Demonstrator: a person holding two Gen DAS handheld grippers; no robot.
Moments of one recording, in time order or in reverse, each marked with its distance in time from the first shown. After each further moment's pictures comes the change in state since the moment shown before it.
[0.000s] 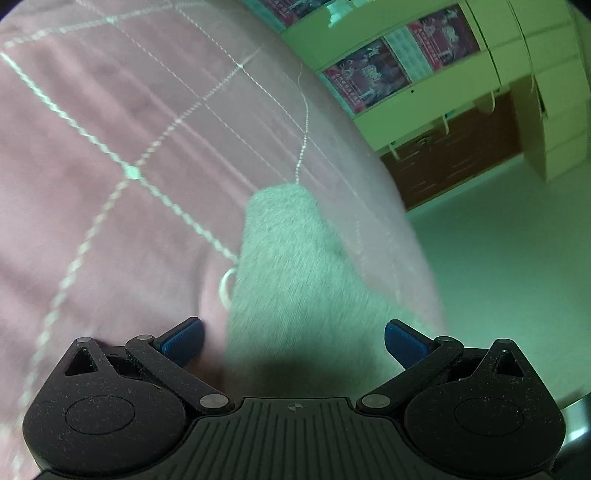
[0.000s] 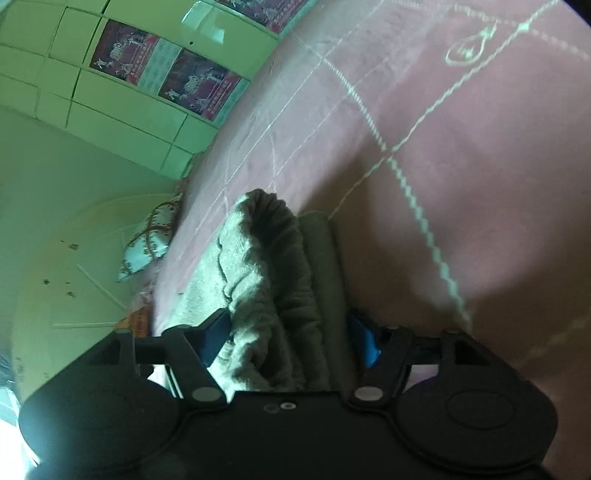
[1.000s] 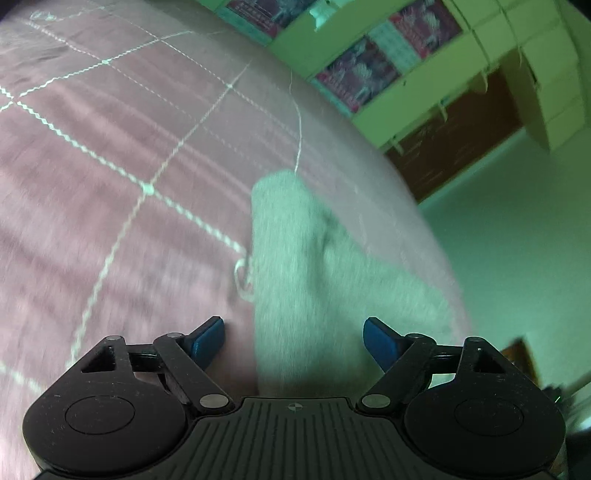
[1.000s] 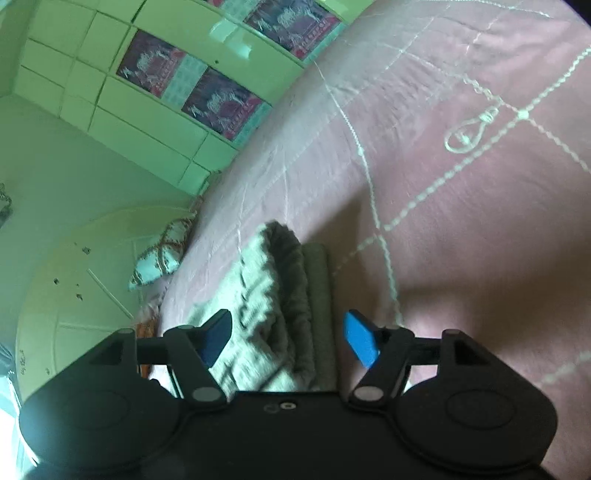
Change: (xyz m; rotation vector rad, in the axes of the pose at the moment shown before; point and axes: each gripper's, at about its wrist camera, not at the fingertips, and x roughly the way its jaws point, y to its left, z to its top) left arm -0.007 -0.036 -0.025 0.163 -0.025 0.113; right arm -0.048 0.003 0.018 -0.099 -0.061 0.000
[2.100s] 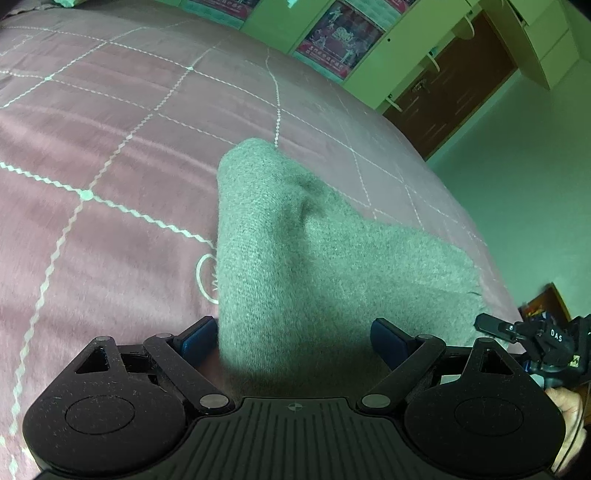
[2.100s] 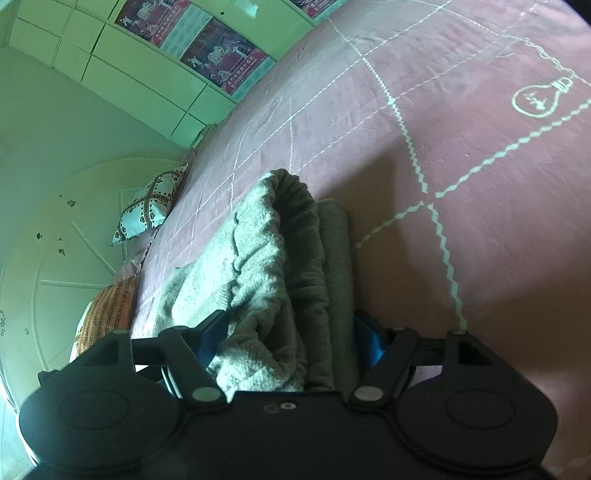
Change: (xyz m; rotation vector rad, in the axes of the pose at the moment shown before) left arm 0.025 -0.018 0.000 0.148 0.069 0.046; right arm 0.057 0.023 0.004 -0.084 0.119 -0.029
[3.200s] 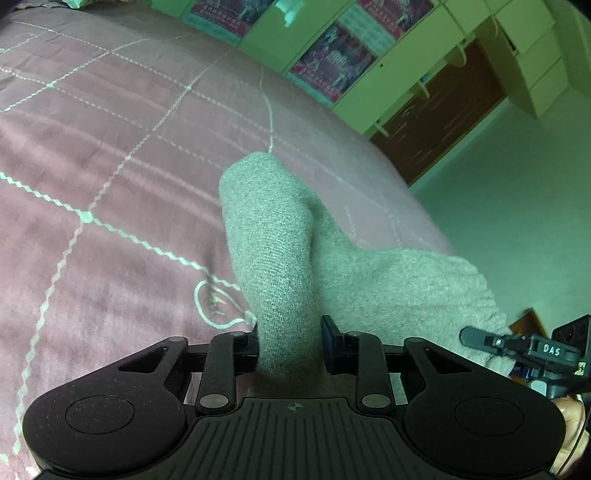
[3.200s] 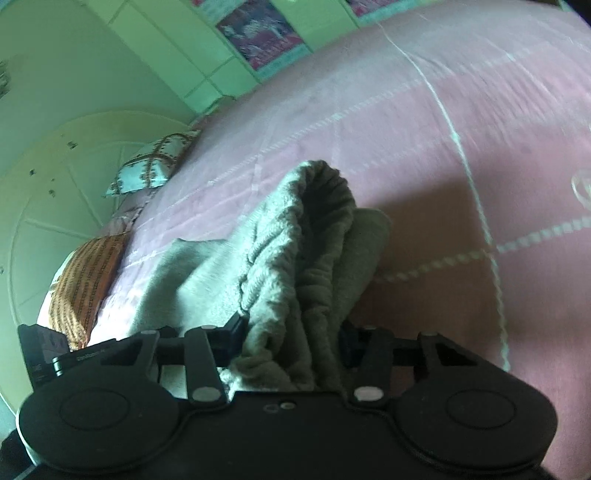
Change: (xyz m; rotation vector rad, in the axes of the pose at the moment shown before) left arm -0.023 0.006 -0.002 -0.035 -0.094 -0.071; right arm 0.004 0.078 0.008 -0.268 0.044 -0.067
